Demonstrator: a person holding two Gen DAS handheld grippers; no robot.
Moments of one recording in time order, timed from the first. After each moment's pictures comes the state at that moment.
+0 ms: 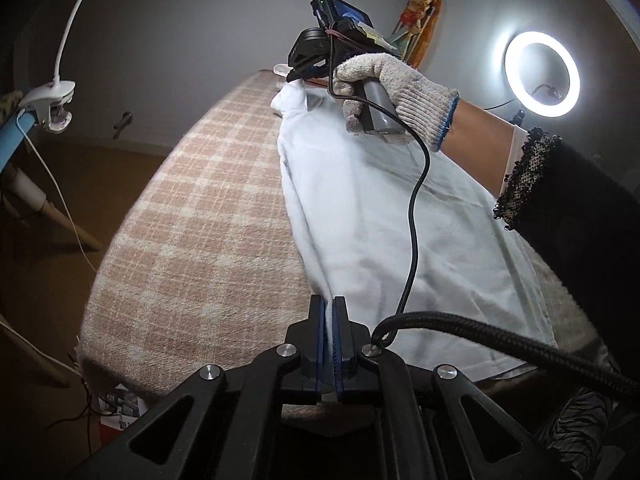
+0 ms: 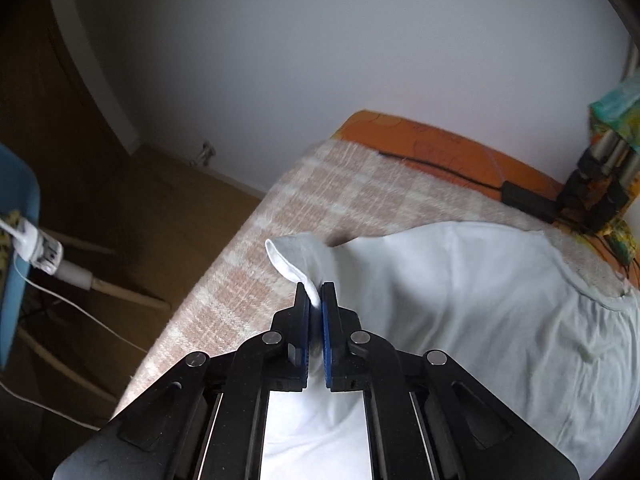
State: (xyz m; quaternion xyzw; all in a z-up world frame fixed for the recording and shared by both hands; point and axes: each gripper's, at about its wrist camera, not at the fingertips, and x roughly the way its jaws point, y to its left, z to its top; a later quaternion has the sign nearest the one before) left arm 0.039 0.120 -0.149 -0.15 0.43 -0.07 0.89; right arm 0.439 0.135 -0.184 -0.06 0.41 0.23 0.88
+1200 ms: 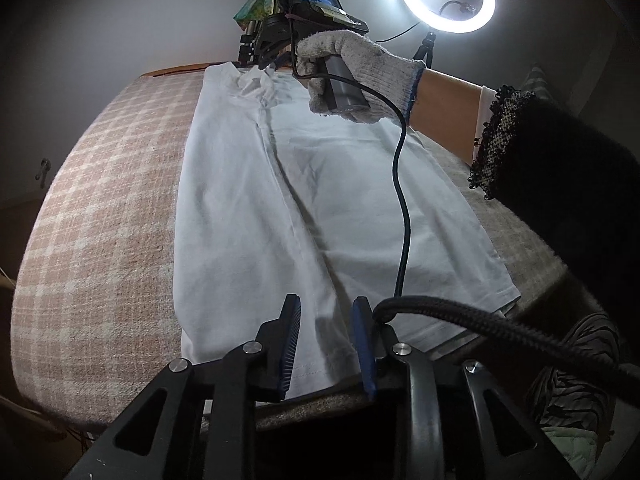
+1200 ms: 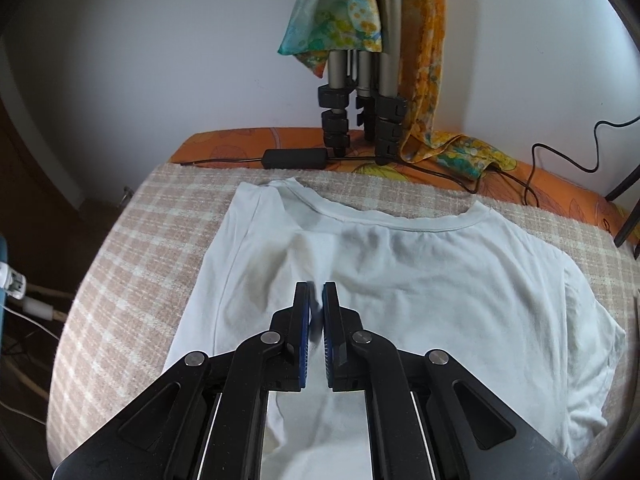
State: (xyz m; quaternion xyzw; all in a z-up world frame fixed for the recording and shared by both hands) left arm 0.059 0.008 -0.150 -0.05 0.46 -0.19 0.87; right arm 0.436 -0.050 -0.182 0.01 0.40 0.12 0.91
